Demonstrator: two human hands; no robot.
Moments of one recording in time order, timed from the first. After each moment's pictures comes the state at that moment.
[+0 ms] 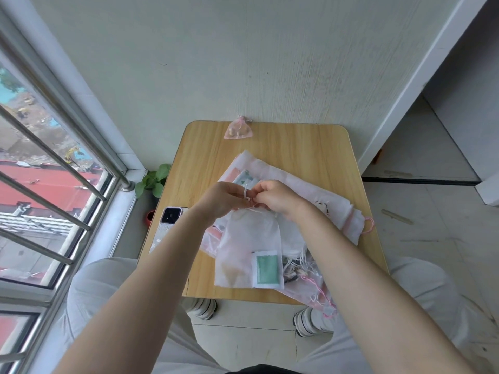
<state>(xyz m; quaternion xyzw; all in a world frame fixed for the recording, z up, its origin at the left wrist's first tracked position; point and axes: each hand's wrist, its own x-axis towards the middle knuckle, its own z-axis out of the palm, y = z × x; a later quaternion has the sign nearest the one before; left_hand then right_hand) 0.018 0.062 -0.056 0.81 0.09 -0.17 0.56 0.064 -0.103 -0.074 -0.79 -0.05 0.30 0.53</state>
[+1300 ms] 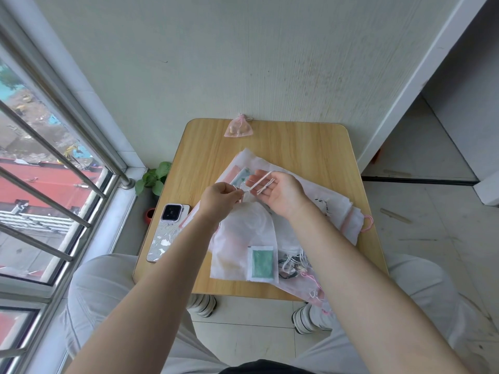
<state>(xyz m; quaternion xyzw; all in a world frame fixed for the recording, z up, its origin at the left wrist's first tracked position) 0.010 0.051 -0.076 0.78 0.24 -0.03 0.58 0.065 -0.098 -0.072 -0.43 0.20 0.27 0.84</state>
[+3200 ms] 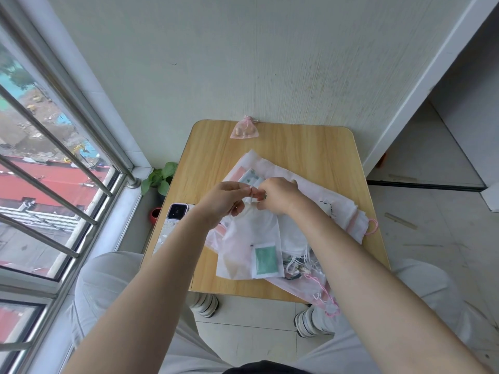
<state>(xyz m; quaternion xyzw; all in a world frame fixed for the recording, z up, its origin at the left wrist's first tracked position) 0.006 0.066 -0.057 0.72 0.09 -0.16 0.66 0.063 -0.090 -0.053 -0.95 -0.20 0.20 0.12</state>
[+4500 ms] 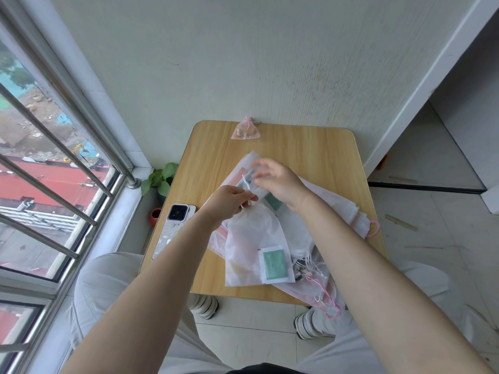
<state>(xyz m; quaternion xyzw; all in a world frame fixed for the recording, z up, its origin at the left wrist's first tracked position) 0.011 0.060 -0.063 0.80 0.13 -0.14 0.57 0.065 -0.096 -0.044 -0.78 -0.10 0.21 0.57</state>
